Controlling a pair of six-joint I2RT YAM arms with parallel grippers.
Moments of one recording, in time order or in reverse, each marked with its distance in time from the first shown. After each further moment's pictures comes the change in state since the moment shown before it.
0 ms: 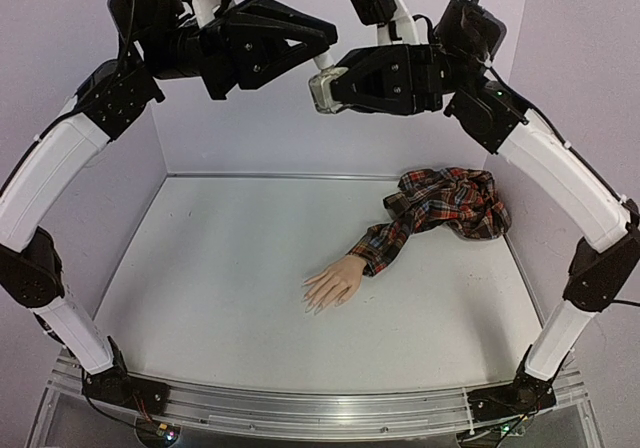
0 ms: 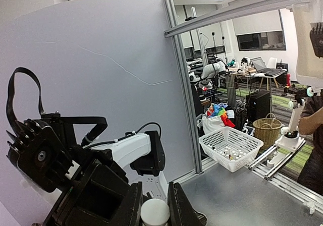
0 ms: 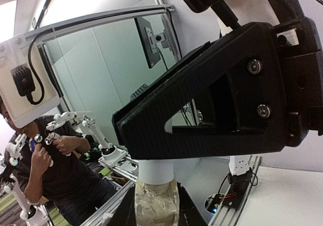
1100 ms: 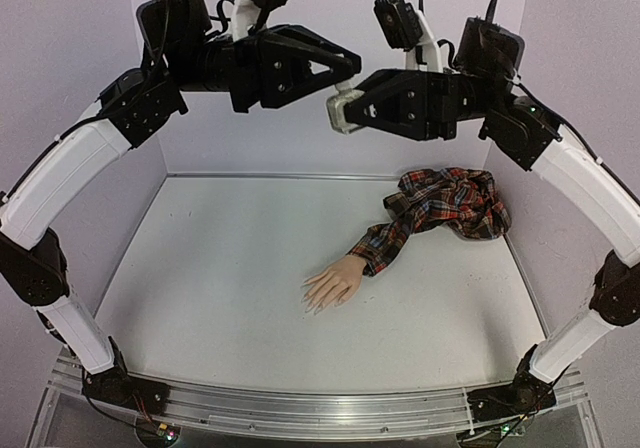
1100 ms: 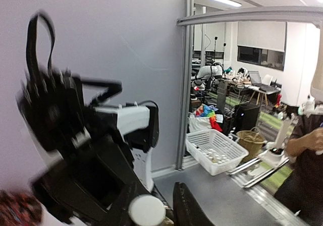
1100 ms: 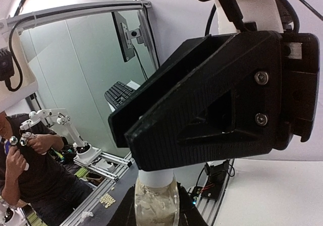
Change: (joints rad) left arm -0.006 0.032 -0.050 0.018 -0.021 -0.162; right arm -0.027 -0.186 -0.231 -0.181 0.186 -0.281
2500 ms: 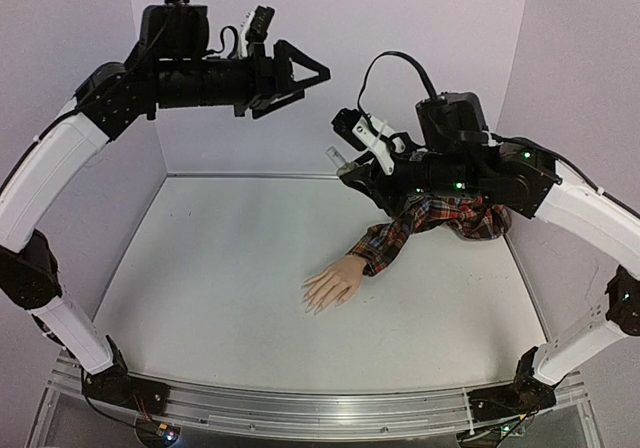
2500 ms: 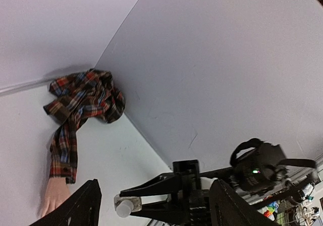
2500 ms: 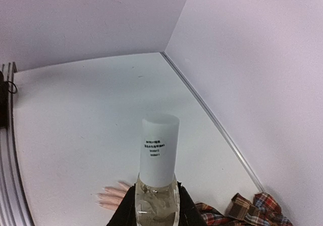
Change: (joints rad) left arm 0.072 -0.089 0.004 -0.450 -0.812 -0.433; right arm 0.172 -0.125 -0.283 -0.412 1.330 -0.694
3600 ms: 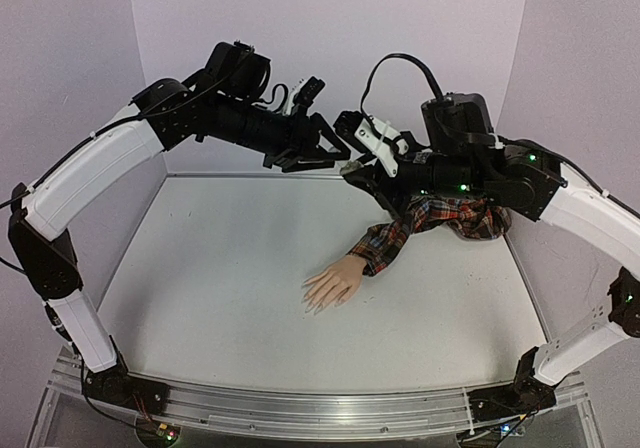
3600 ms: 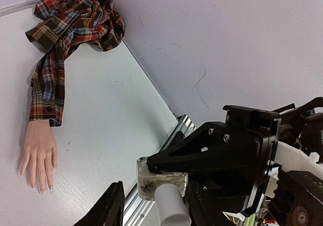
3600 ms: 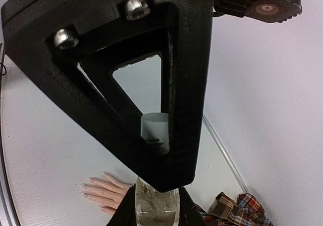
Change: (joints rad) left arm 0.008 0.149 -0.038 -0.167 0.236 -0.005; right arm 0.010 -0.016 -0.018 0.007 0.026 -0.077
